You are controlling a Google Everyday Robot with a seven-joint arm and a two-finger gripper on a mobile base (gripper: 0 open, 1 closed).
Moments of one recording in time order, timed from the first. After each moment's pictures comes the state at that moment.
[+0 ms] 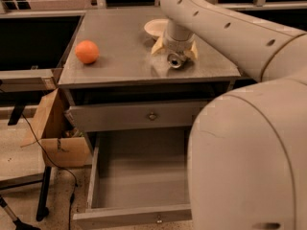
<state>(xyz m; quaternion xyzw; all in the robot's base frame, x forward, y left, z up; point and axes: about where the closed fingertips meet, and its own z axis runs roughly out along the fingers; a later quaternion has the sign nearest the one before) 0.782 -0.092 0.846 0.05 0.96 0.03 0.28</state>
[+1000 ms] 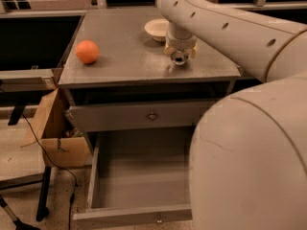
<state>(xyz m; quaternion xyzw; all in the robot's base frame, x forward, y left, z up) 0.778 -0.108 0.857 0.07 0.95 -0.02 0.29</state>
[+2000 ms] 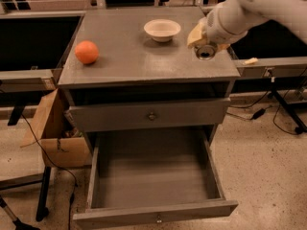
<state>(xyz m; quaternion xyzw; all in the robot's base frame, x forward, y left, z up) 0.691 -0.156 0.932 0.00 0.93 0.11 0.34</state>
